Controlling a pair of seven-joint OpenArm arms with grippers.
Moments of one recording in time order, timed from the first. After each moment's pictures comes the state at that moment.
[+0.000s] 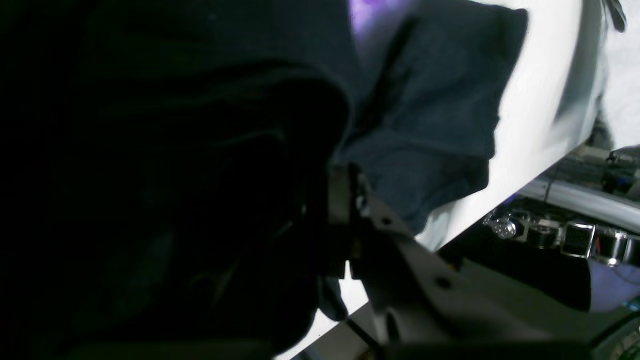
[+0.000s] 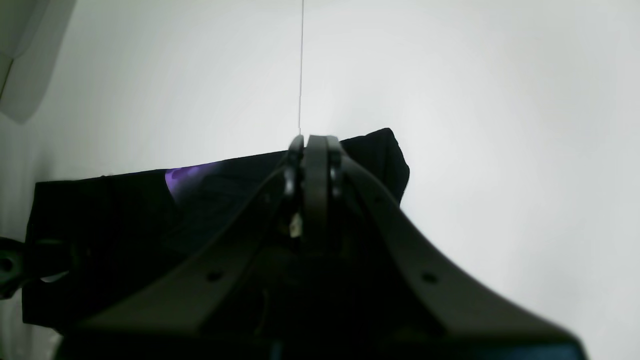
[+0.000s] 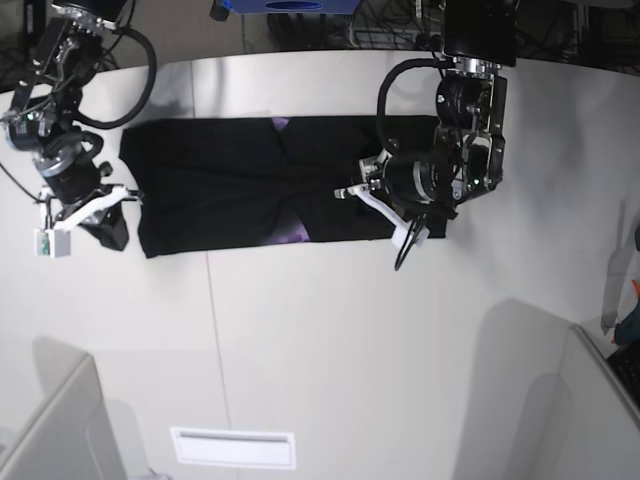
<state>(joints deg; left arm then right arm) 1.7 -6.5 4.1 94.7 -46.9 11.2 74.8 -11.8 10.2 26.4 112.8 37.7 15.9 -55.1</state>
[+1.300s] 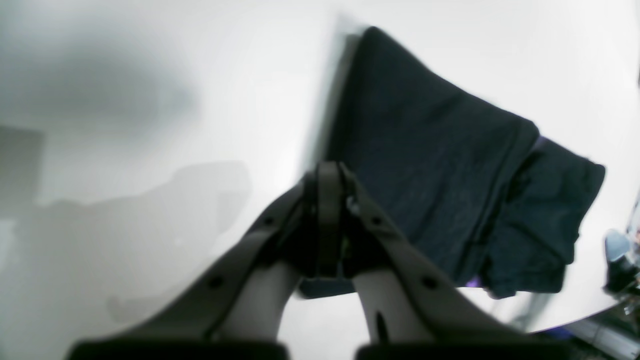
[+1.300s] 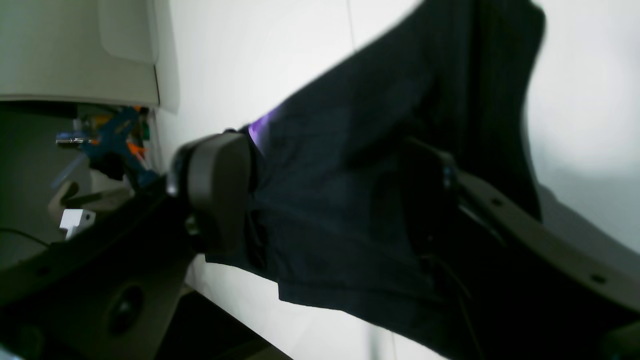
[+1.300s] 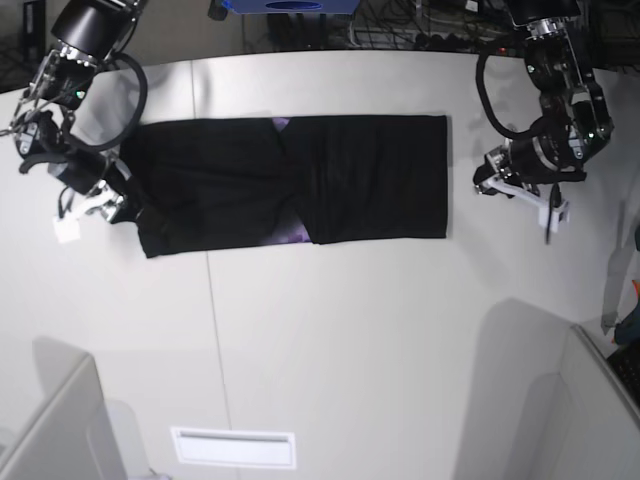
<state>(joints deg) 13.9 -16.2 -23.9 107.2 -47.7 9.3 75.0 -3.7 10.4 34.0 86.8 63.0 15.5 -74.5</state>
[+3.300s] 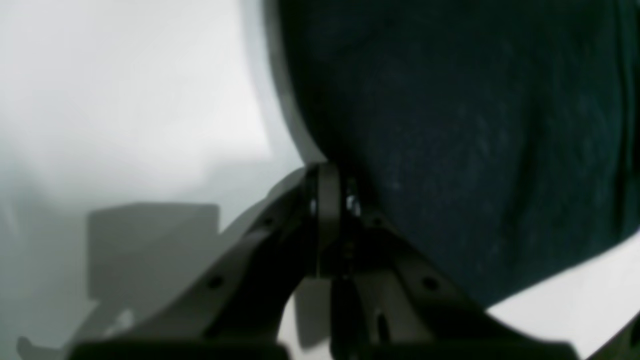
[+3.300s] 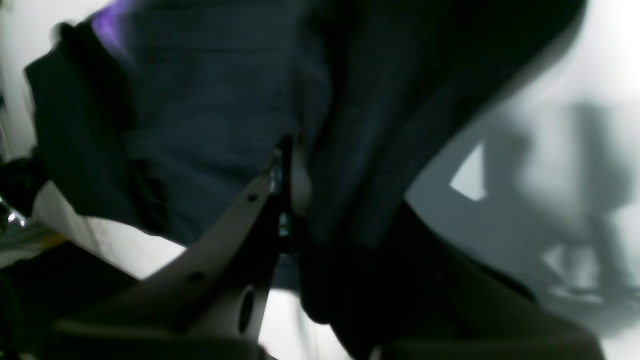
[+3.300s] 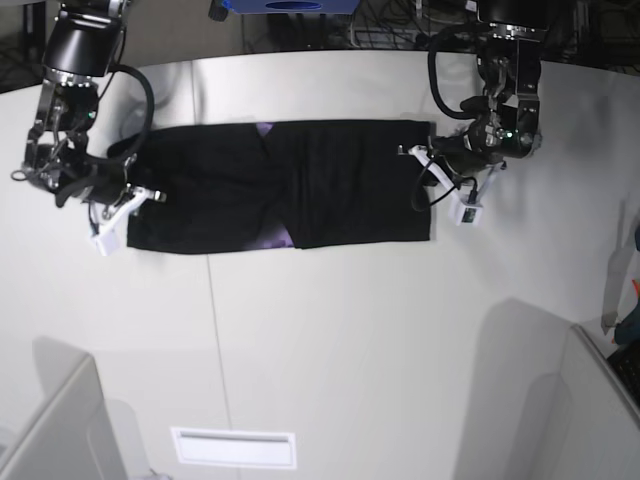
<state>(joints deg) 12.3 -13.4 -2.3 96.3 -30.1 -8.4 57.9 -0.3 15.8 18.6 84.9 48.2 15.6 -75.8</state>
